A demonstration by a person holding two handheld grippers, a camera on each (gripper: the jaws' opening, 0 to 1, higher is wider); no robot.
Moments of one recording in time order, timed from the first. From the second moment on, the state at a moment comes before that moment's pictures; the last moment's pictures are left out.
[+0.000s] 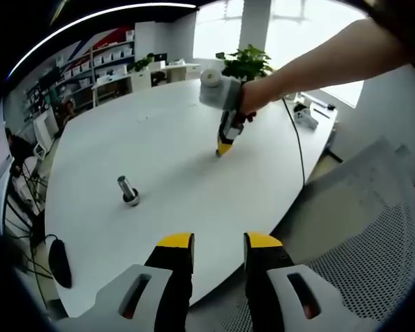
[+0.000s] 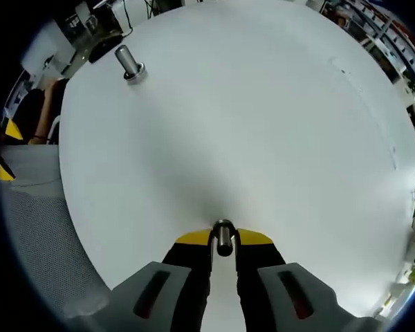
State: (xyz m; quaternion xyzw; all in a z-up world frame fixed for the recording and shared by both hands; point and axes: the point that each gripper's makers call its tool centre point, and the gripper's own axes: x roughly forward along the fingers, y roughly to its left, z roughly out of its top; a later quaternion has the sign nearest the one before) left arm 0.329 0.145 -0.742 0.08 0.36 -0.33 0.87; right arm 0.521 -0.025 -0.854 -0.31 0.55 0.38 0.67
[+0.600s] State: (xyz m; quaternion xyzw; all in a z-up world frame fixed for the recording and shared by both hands) left arm 0.329 0.146 -0.742 0.09 0.36 -0.33 0.87; right arm 0.507 -0.032 -0.819 -0.27 0.50 0.37 0.74
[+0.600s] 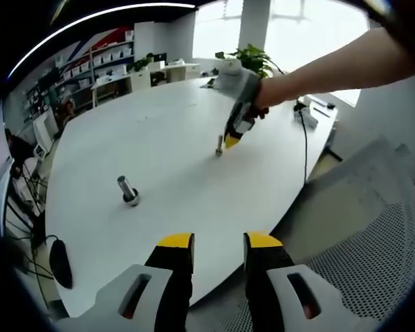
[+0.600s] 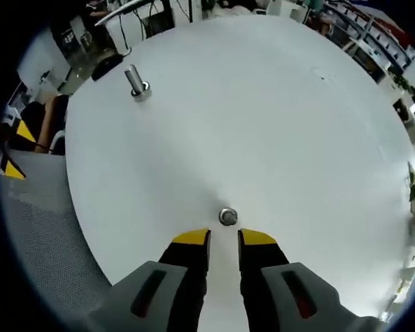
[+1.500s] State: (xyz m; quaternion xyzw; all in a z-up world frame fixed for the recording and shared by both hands) left arm 0.340 0.140 -0.713 0.04 0.30 -0.33 0.89; right arm 0.449 -0.038 -0.708 -0.13 0.31 0.35 0.87
